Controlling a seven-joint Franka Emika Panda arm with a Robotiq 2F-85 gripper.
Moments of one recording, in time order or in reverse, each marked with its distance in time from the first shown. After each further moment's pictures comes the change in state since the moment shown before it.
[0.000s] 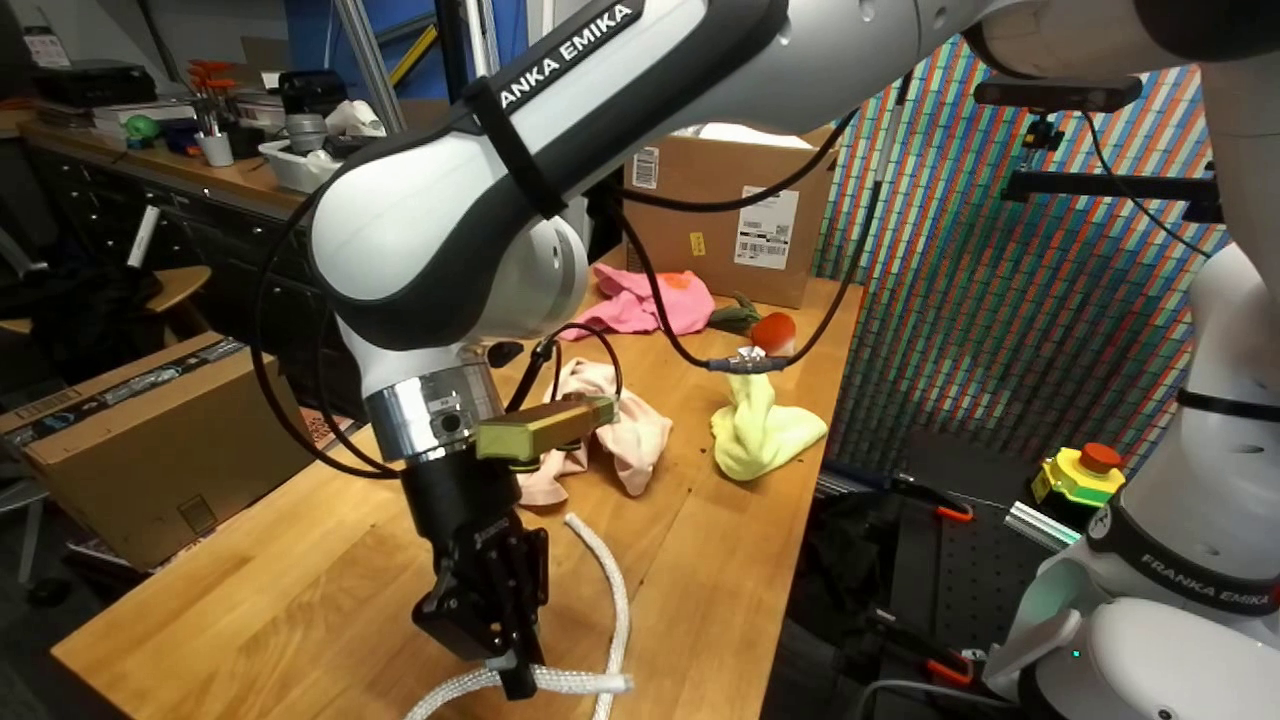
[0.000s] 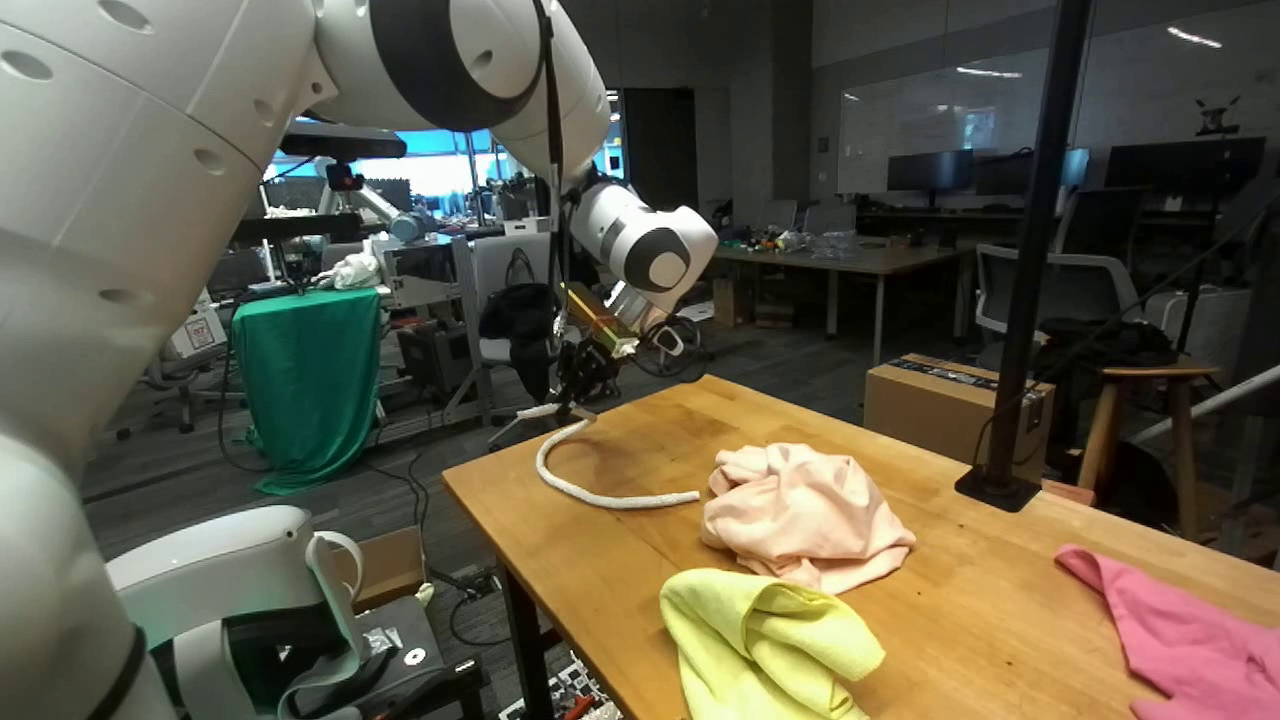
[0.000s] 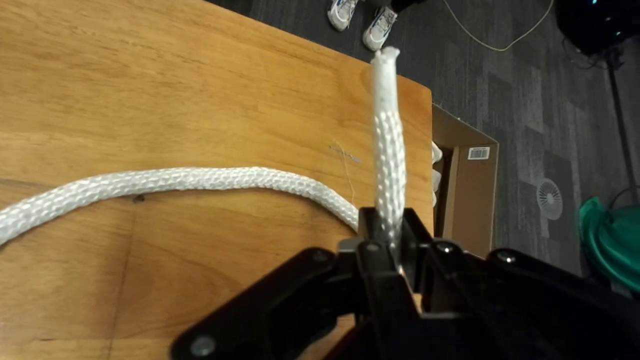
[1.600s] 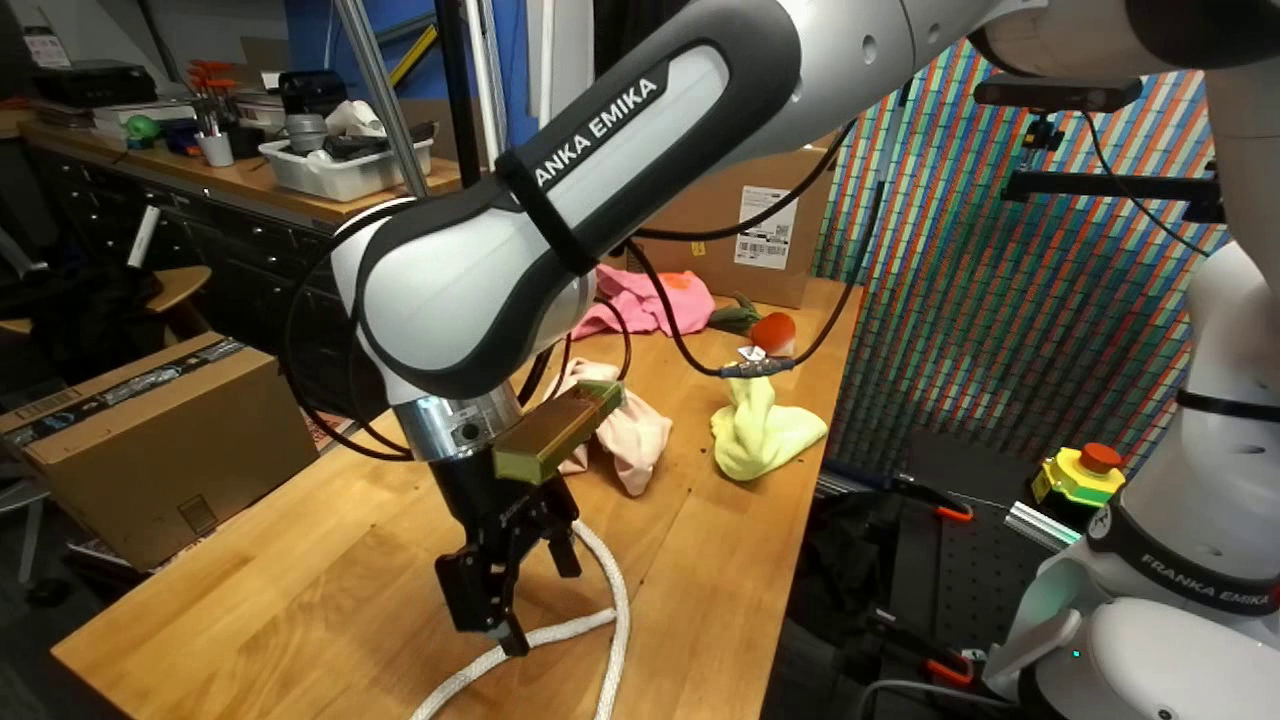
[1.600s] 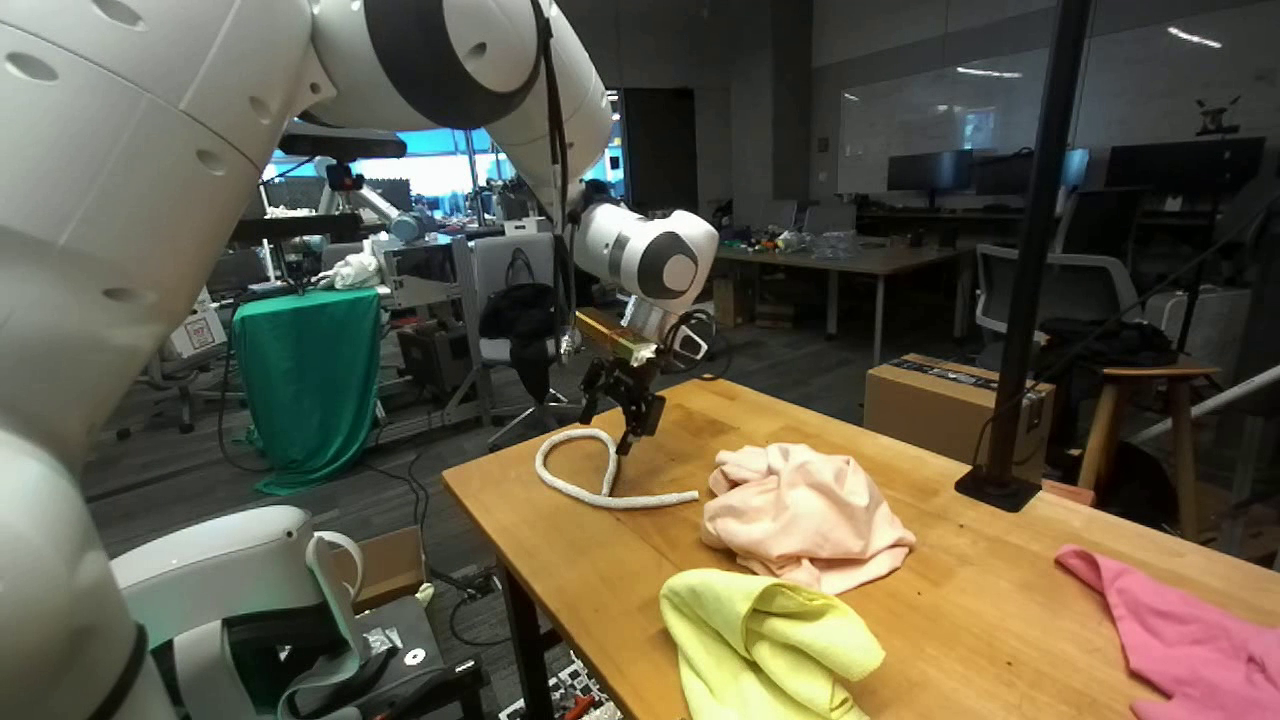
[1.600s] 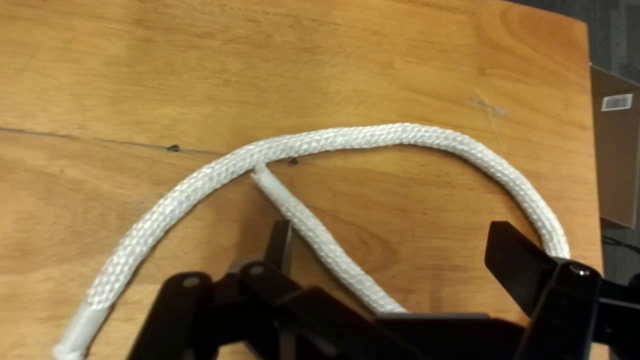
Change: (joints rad) arm 0.029 0.000 -0.063 -0.030 -0.223 0.082 0.153
